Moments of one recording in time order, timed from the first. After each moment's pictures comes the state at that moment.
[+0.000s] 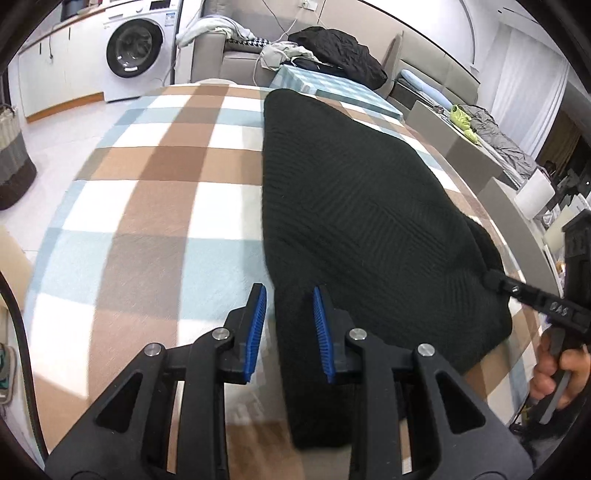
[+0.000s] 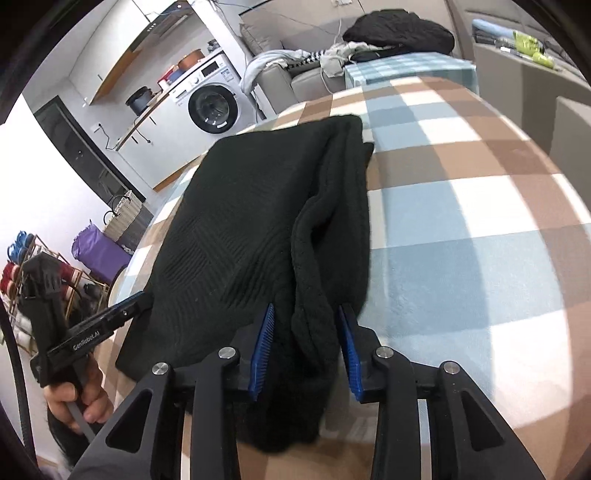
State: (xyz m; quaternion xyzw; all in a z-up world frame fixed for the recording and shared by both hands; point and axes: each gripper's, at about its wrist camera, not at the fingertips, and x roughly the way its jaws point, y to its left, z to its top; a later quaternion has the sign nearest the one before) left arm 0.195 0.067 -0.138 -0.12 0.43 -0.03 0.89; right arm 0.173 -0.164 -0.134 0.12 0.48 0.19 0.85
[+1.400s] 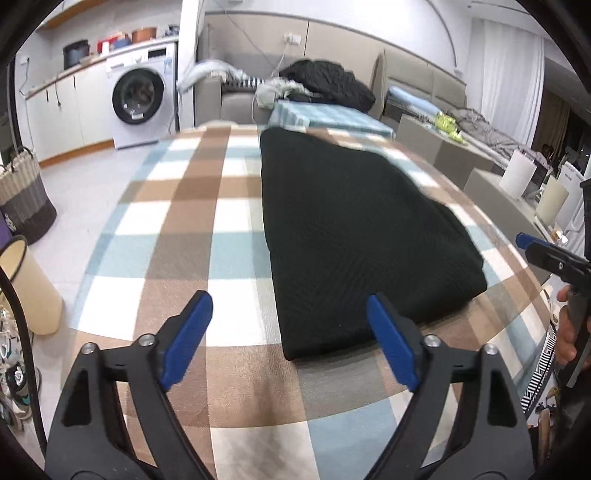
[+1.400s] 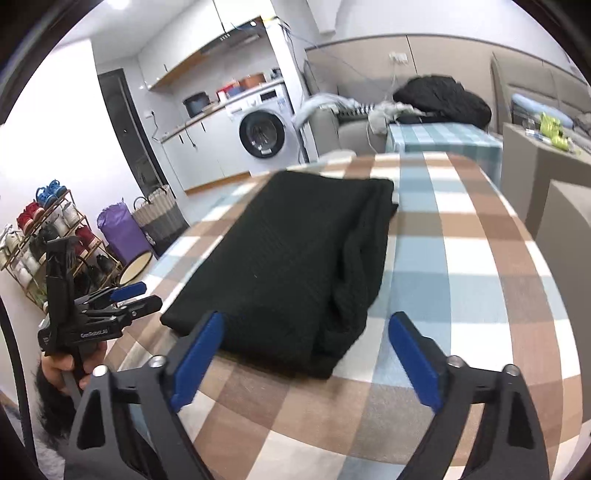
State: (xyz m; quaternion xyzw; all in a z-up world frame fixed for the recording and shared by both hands) left arm 0.101 0.045 -0.104 -0.06 0.35 -0.01 0.93; right arm 0.108 -0.170 -0.086 0.05 0.36 0.25 0.90
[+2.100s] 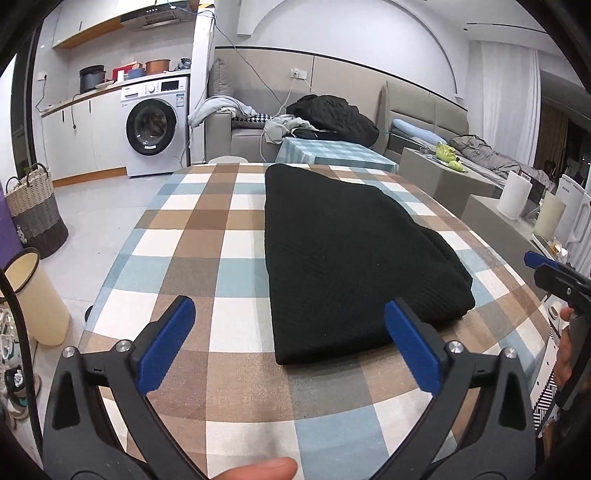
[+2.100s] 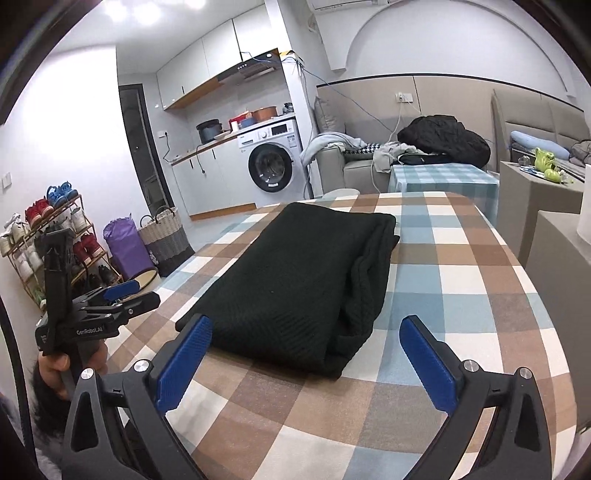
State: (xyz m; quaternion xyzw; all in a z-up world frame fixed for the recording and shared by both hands) left arm 0.068 0.031 -0.087 -0.06 0.29 0.01 0.96; right arm 0.070 -0.174 -0.078 0.04 0.29 0.26 0.92
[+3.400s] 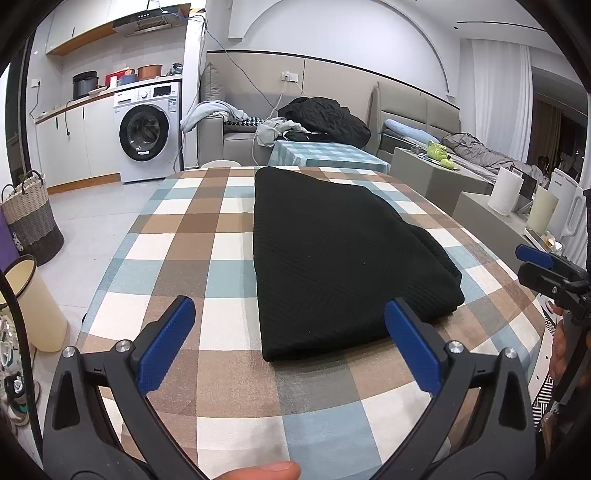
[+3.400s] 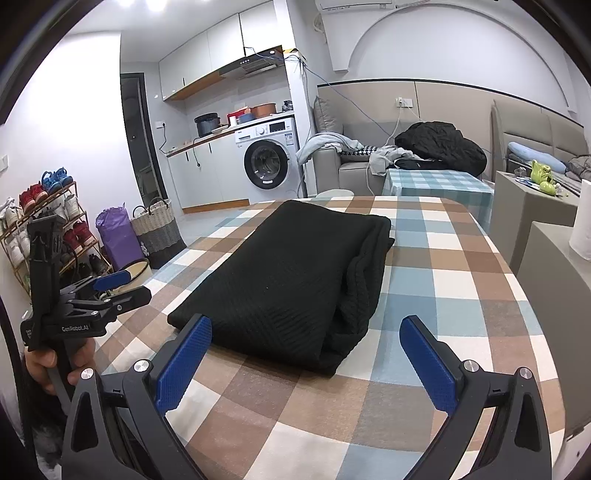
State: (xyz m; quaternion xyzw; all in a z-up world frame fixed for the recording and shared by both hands) left arm 0.061 0.020 -0.087 -0.05 0.28 0.00 0.96; right arm 0.066 -0.169 -0.078 0.01 0.29 0.24 0.93
